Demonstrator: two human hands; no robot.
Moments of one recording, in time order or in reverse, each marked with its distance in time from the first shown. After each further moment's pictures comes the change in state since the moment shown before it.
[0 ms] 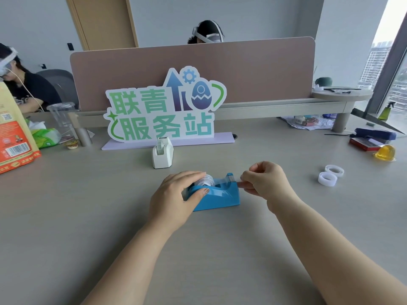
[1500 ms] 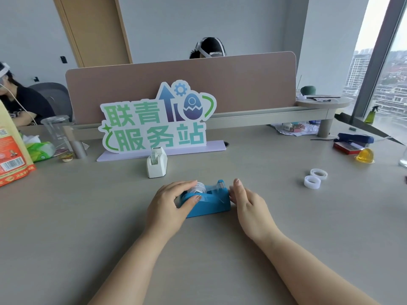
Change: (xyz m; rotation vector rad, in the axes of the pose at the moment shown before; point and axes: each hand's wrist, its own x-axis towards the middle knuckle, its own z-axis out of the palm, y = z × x) left_hand 0.000 -0.004 0.007 -0.131 0.044 -0.030; right_hand -0.039 0.040 0.007 -0.188 -0.063 -0.377
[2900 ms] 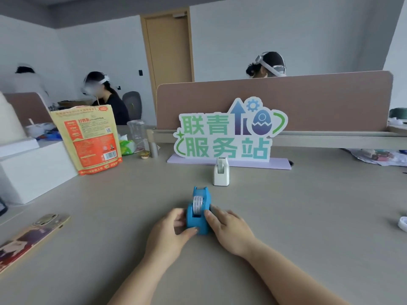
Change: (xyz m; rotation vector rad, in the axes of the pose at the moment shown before) left_hand -0.064 -0.066 -0.108 0.040 0.065 -0.519; right_hand -0.003 -0.054 0.144 -0.492 -0.561 -0.294
